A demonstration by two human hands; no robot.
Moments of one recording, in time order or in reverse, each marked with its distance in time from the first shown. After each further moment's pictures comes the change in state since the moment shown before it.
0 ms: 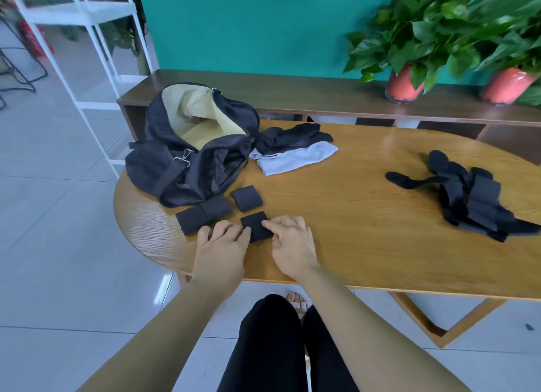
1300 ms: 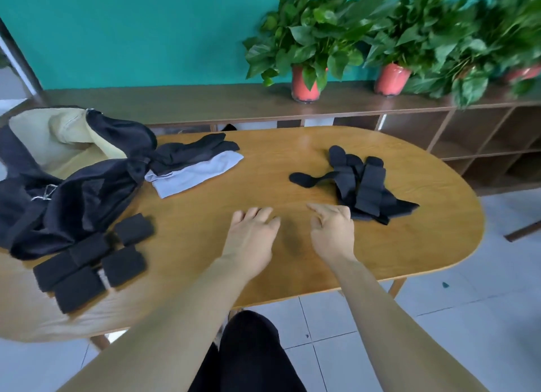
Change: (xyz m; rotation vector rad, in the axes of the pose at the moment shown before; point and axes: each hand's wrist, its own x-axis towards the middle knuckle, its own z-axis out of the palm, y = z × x) left_hand 0.103 0.215 -0.033 -0.088 -0.051 0.362; right_hand -0.044 0.186 -0.151 0.025 0.445 0.356
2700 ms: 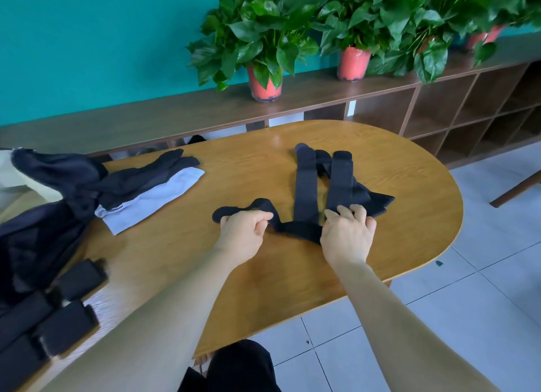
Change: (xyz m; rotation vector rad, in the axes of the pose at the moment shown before) left_hand 0.082 0.026 0.016 -0.581 -0.081 -0.135; right_hand 0.030 0.079 -0.016 -0.489 0.250 0.158
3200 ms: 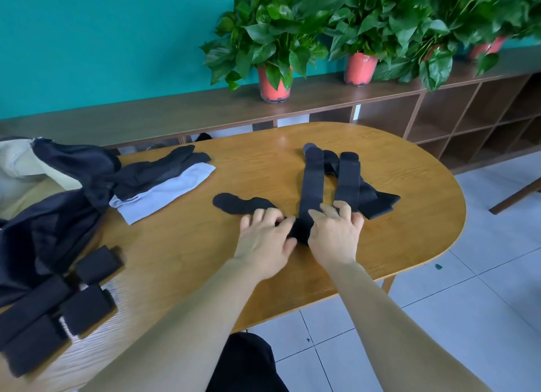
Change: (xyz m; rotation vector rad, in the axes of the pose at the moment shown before) left_hand -0.028 0.003 0.017 0.516 0.010 0.231; right_hand -0.019 -0.033 -0.009 0.047 0.002 -0.170
